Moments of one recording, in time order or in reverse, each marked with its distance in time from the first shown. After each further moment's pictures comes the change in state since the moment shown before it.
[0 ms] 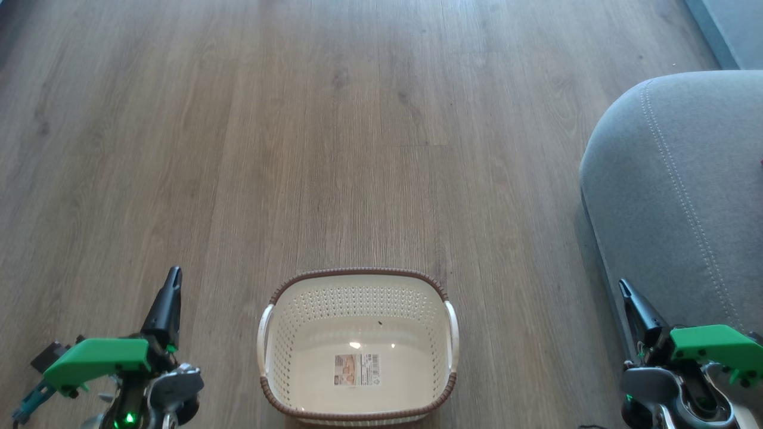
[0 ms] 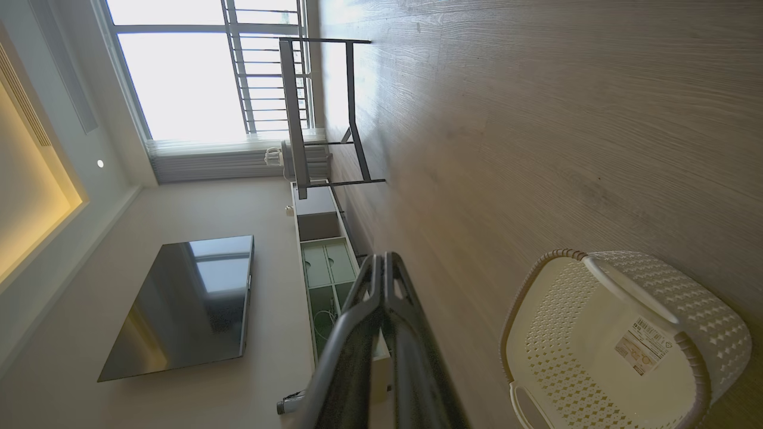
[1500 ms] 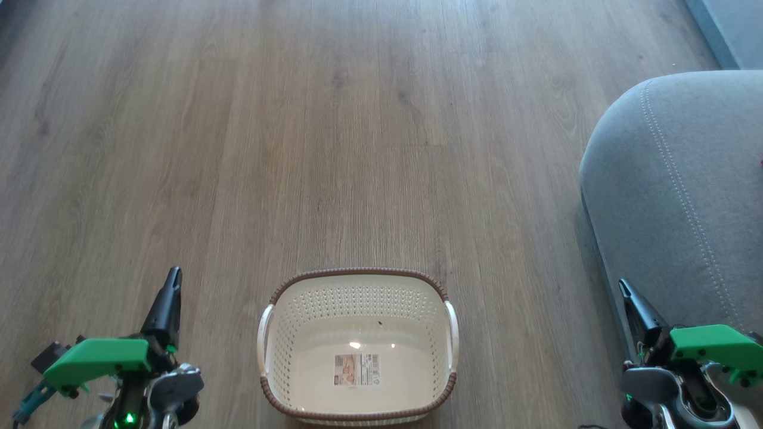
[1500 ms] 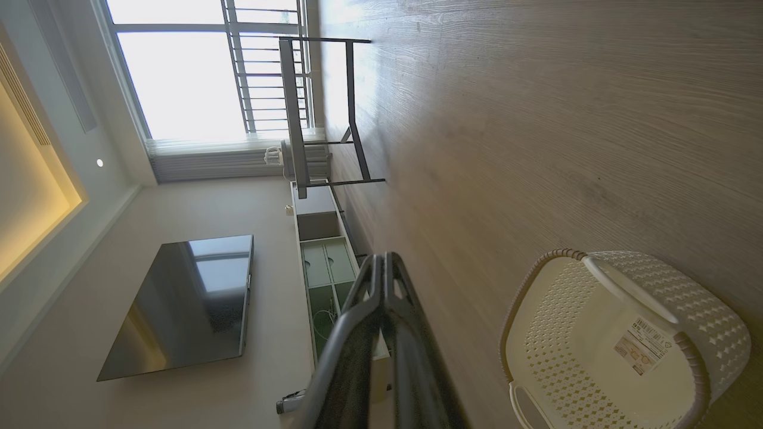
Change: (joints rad) left arm 0.000 0.000 0.000 0.000 0.000 0.000 0.000; right arm 0.000 -0.001 0.002 0.000 0.000 0.000 0.000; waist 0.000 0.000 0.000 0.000
